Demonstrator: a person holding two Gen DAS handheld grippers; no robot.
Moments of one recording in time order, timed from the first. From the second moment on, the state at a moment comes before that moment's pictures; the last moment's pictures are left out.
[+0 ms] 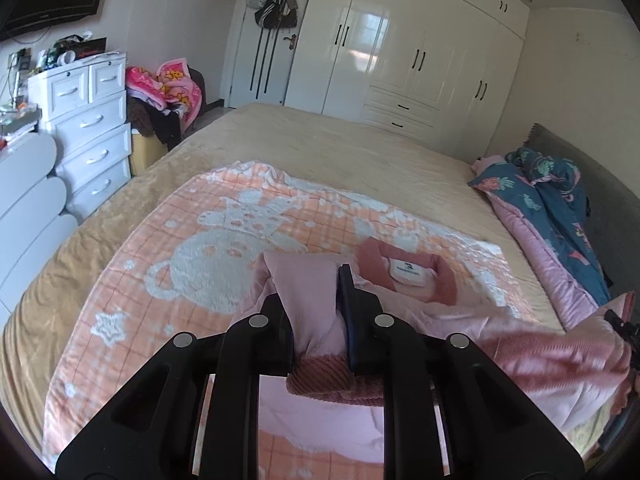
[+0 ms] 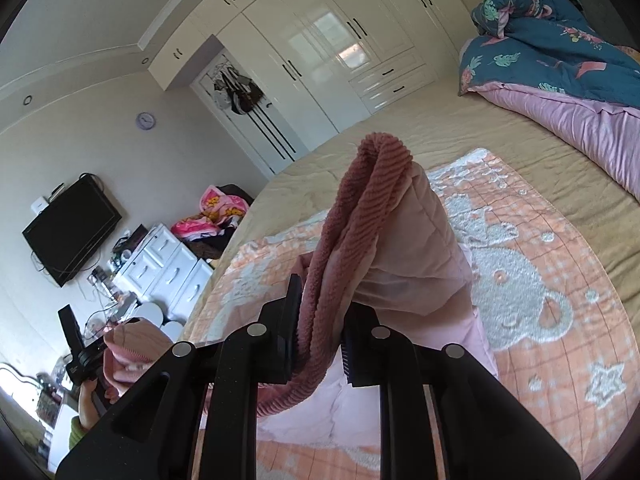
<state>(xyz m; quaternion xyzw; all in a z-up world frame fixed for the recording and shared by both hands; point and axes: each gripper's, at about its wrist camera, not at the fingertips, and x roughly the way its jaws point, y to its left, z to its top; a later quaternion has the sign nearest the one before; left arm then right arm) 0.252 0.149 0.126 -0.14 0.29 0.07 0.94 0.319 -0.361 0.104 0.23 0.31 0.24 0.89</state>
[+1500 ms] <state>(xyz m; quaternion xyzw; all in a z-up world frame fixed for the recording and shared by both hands) 0.364 0.153 0.060 -0.08 0.35 0.13 0.92 0.374 -0.298 -0.007 0.14 0.40 0.23 0.88</state>
